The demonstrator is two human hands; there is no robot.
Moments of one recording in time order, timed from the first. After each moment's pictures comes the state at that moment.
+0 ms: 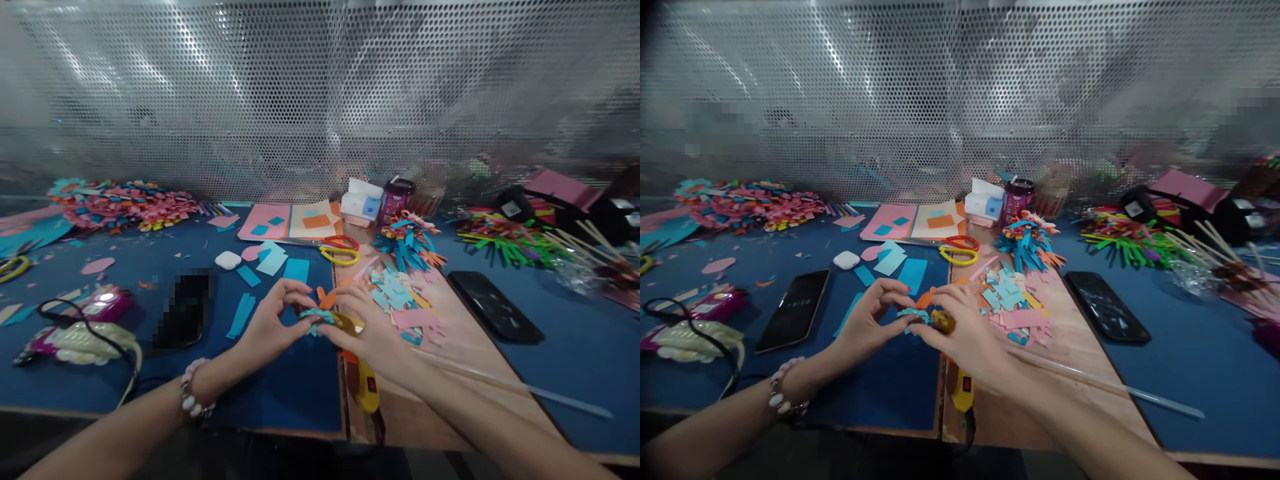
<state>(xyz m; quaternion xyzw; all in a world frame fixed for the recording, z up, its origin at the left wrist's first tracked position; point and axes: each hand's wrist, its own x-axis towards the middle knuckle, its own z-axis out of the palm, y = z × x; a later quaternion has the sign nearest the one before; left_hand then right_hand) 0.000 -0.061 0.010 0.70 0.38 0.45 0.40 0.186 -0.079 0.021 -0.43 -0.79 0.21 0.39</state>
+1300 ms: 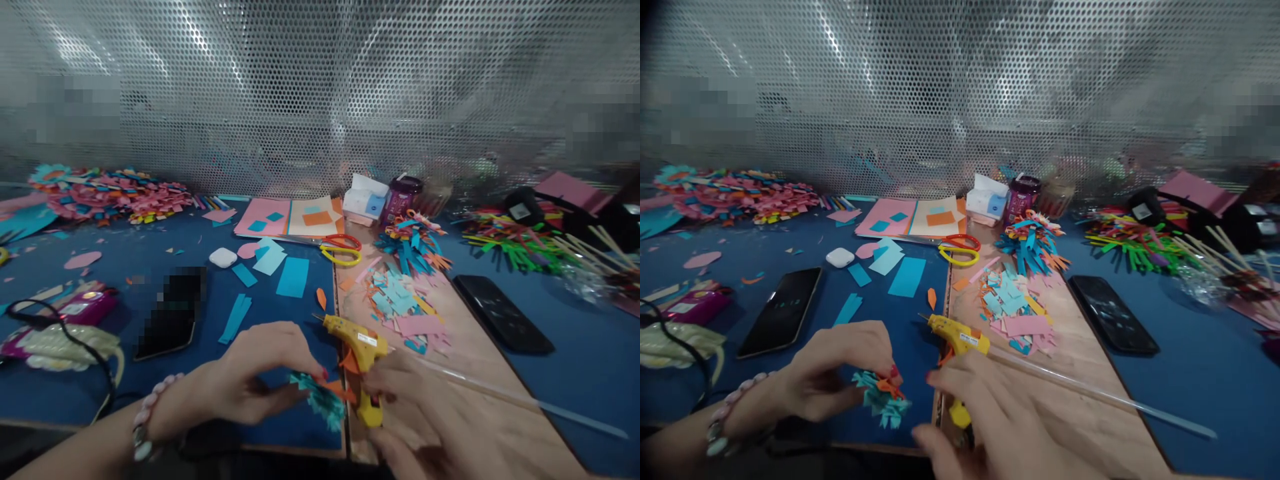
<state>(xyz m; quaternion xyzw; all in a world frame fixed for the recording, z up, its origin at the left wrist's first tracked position) -0.026 -0.078 0.043 0.86 0.14 0.34 0.35 0.210 -0.143 0.056 -0.38 -0.84 0.11 0.38</state>
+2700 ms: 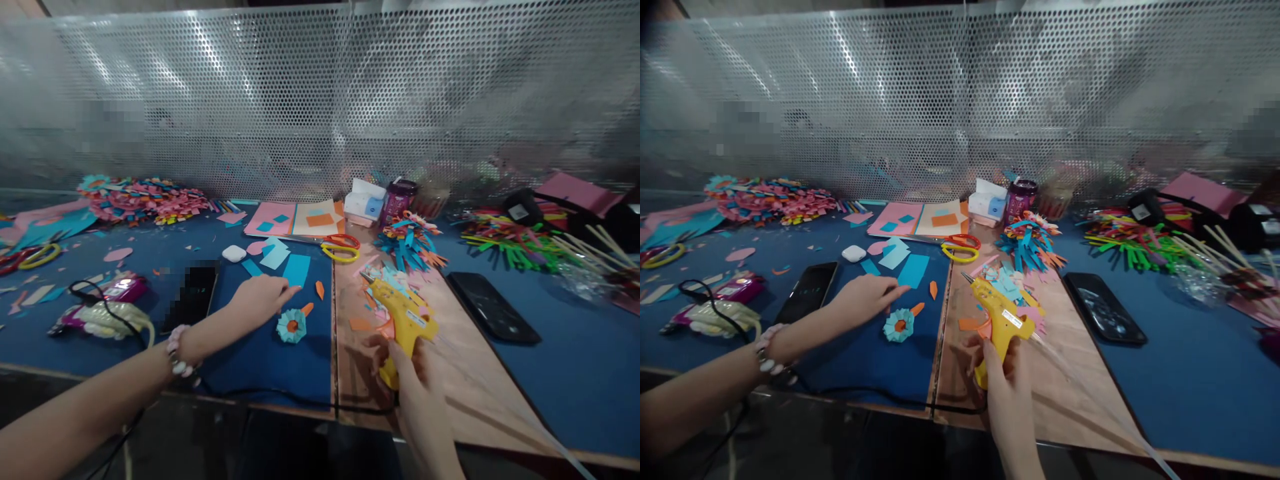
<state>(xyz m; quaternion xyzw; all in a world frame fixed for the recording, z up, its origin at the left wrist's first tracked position) -0.021 -0.036 0.033 0.82 0.56 0.08 0.08 0.206 -0.152 -0.028 -0.50 -0.31 0.52 0.62</state>
